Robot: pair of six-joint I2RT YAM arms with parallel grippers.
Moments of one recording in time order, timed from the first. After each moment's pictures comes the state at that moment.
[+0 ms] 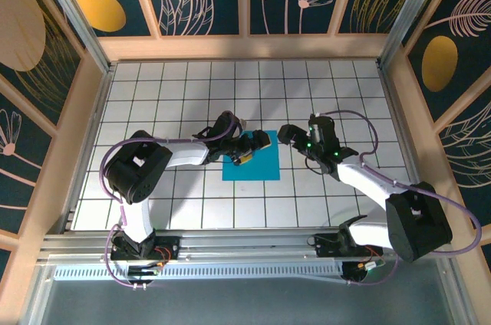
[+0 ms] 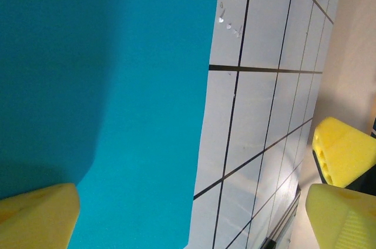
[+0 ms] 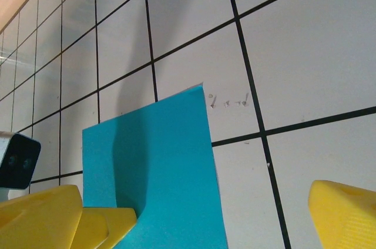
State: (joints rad) left arm -0.69 1.88 0.96 0.18 0.46 -1.12; right arm 0.43 1.26 0.60 -0.02 -0.08 0.78
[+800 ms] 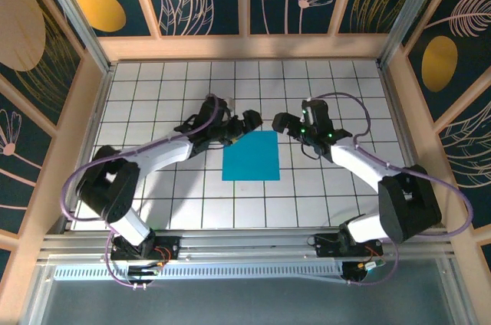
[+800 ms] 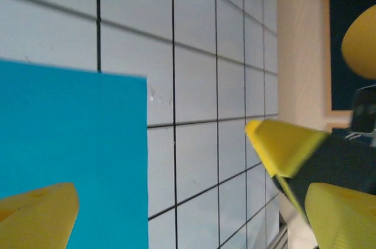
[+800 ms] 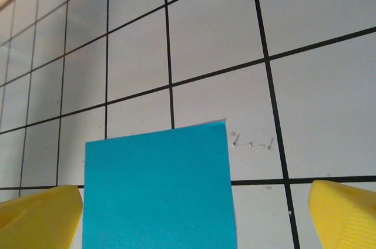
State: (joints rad) left arm -0.62 1.61 1.00 0.03 0.32 -1.03; right arm 0.43 1.42 0.84 -0.15 -0.08 0.65
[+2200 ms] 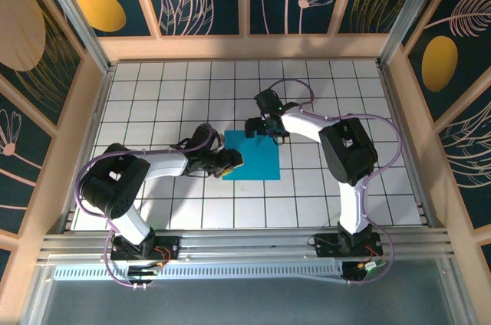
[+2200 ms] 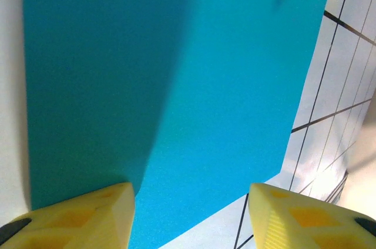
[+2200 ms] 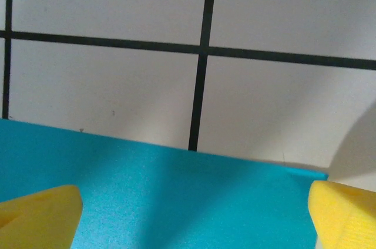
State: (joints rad) left arm -0.60 1.68 0.71 0.05 0.49 -0.99; right arm 0.60 2.01 1.35 -0.47 0.03 0.44
